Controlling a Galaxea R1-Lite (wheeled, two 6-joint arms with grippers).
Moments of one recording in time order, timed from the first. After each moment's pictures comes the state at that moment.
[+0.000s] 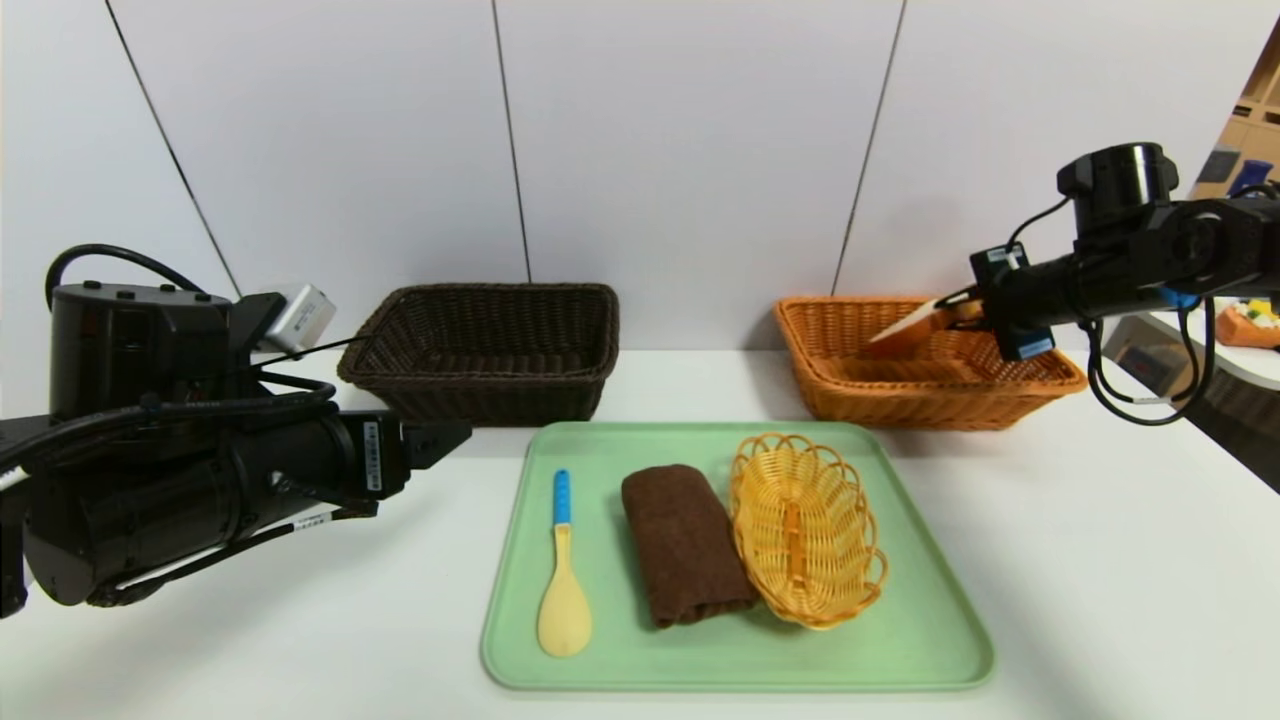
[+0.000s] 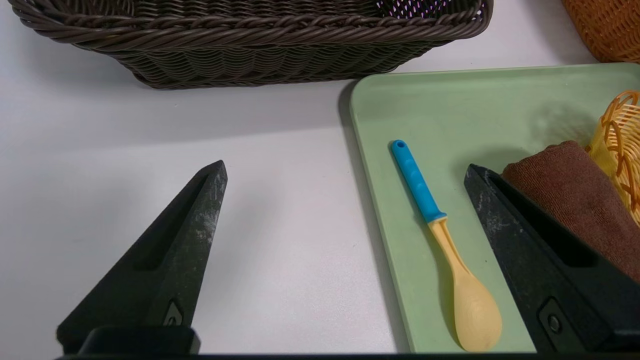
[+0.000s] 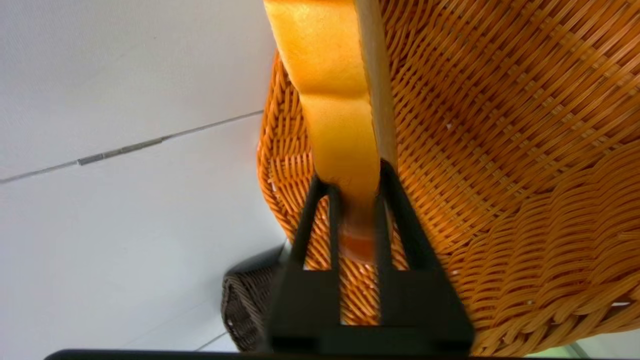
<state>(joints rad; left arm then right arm) -0.40 1.41 -0.70 -0.32 0.07 -0.26 -0.06 2.05 -1.68 0.24 0.25 1.24</state>
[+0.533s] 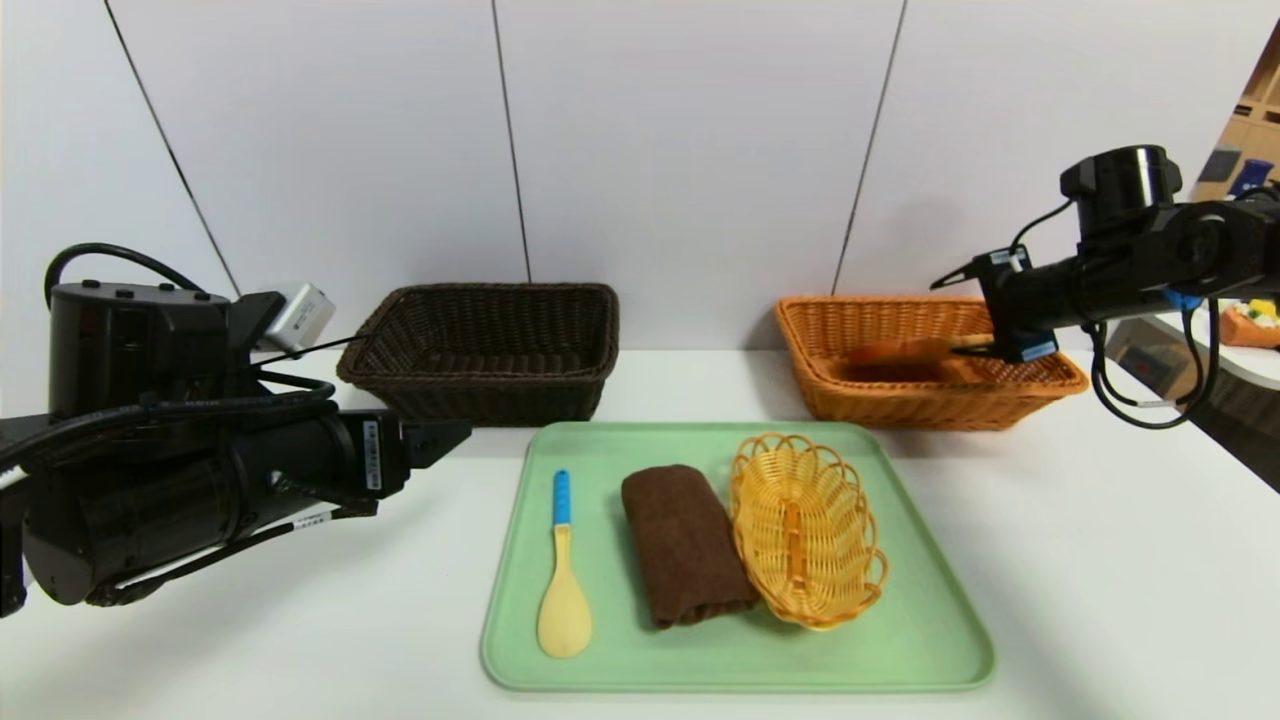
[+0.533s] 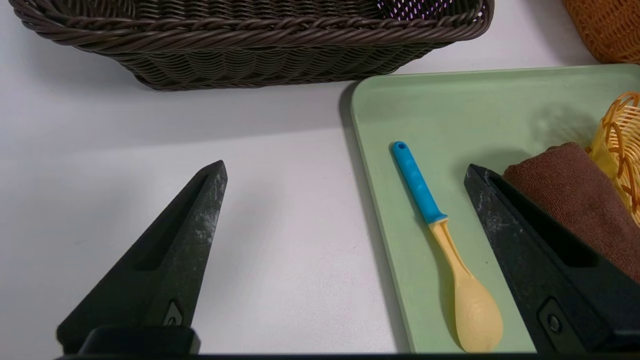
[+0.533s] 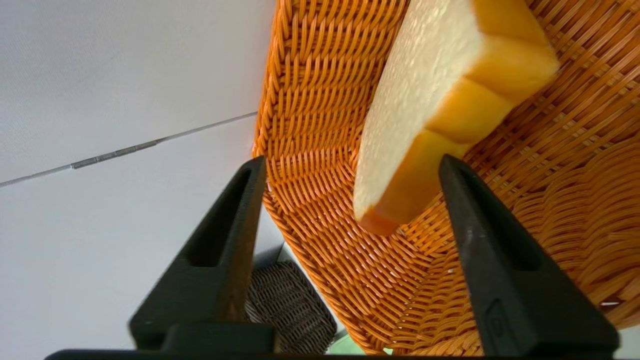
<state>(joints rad) -0.40 1.41 -0.70 -0.32 0.07 -0.26 -0.06 2.05 -1.66 0.24 0.26 1.24</state>
